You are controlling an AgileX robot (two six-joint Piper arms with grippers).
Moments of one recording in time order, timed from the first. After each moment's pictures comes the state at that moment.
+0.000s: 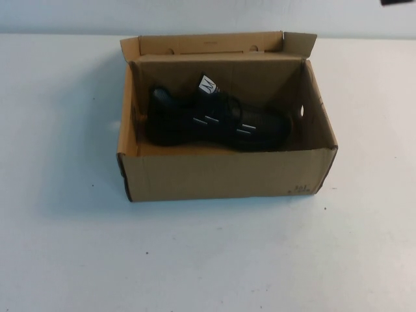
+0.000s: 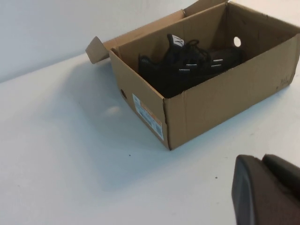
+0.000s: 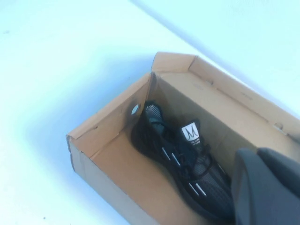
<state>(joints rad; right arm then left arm) 0.47 1.29 -1.73 0.26 1.01 -0.34 -0.34 0.15 -0.80 -0.12 1.05 0.31</state>
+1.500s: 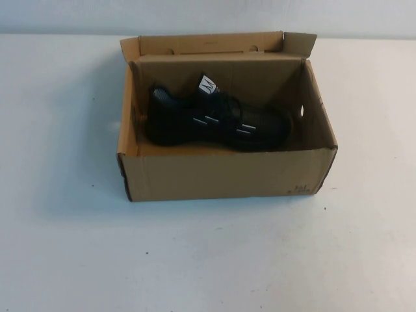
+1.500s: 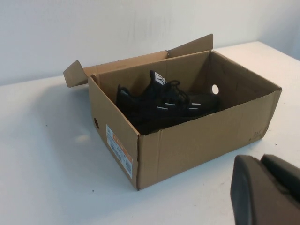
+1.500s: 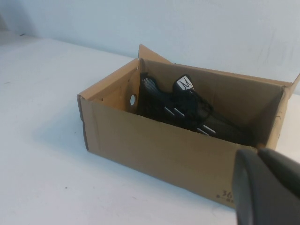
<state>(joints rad) 0.46 0.20 -0.42 0.34 0.44 -0.25 -0.34 0.16 -0.67 -0.23 0.81 0.22</state>
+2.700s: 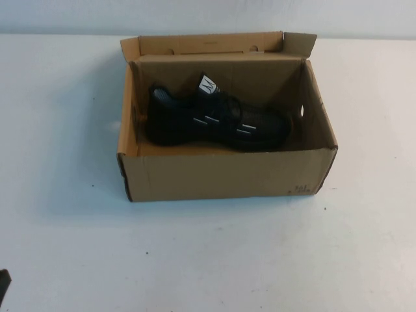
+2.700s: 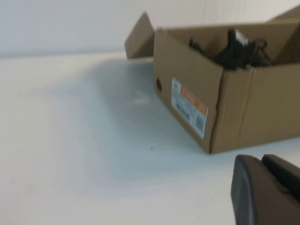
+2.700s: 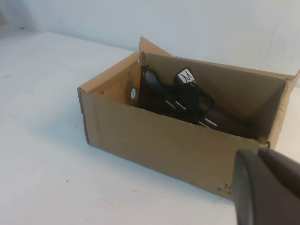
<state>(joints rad) 0.46 0.20 -0.41 0.34 0.44 -0.25 -0.34 -0.01 0.02 0.04 0.21 0.00</state>
